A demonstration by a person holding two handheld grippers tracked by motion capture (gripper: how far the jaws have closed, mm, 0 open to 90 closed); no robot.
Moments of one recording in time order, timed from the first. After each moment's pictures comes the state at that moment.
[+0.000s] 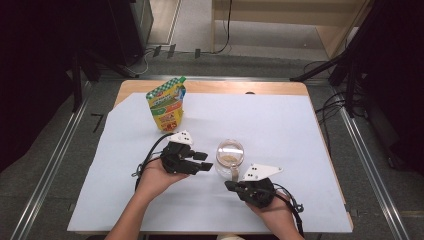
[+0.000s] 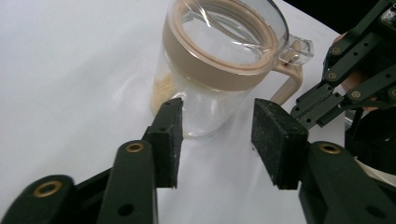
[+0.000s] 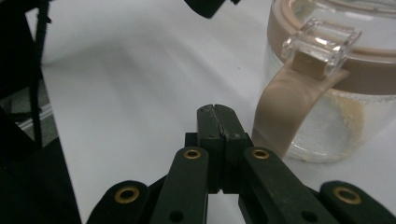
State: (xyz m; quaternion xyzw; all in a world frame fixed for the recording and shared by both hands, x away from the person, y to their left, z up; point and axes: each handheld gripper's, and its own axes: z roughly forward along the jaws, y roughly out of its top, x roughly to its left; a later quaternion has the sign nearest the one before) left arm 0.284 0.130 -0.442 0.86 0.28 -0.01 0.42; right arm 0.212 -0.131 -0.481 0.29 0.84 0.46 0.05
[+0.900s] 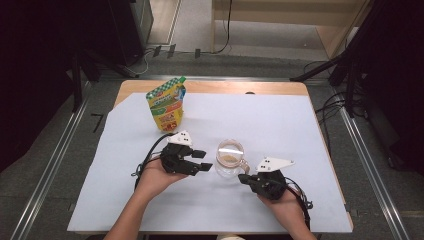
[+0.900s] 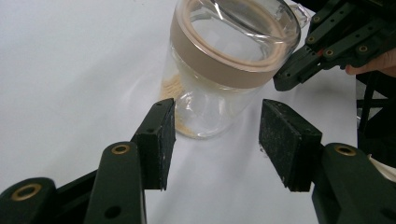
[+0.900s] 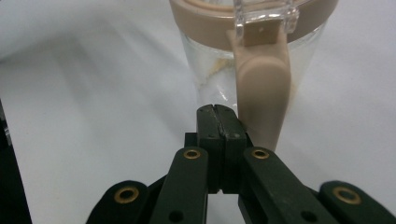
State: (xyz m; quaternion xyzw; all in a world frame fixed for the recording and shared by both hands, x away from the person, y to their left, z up) left arm 0.286 0.131 -0.446 0.87 0.27 -0.01 0.42; right arm 0.232 -0.165 -0.488 0.34 0.83 0.44 0.06
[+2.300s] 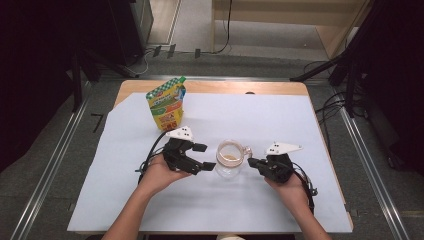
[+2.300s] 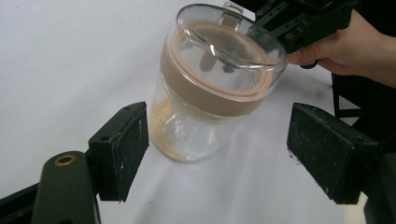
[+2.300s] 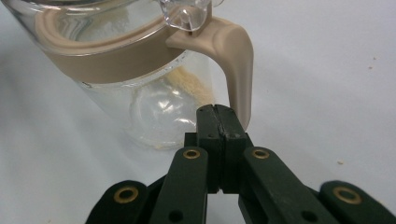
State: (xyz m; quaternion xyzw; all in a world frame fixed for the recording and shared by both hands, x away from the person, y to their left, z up) left arm 0.298 0.127 -0.443 0.85 0.25 -0.04 0.46; right arm 0.274 -0.188 -0.491 0.37 0.81 0.44 0.08
